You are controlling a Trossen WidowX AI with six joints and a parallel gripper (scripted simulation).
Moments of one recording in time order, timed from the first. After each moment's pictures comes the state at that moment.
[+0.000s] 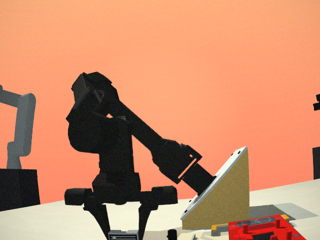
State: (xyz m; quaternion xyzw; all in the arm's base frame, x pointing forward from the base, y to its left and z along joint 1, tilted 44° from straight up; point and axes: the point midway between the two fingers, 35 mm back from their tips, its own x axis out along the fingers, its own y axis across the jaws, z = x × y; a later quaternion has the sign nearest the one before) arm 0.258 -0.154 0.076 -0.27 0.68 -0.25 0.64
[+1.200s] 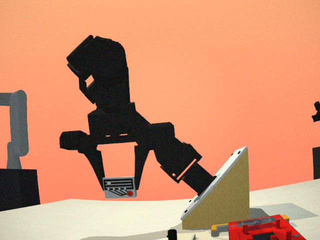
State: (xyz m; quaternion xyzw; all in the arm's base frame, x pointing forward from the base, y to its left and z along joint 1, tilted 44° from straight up) arm 0.268 -0.084 0.143 -0.27 0.68 -0.25 0.64
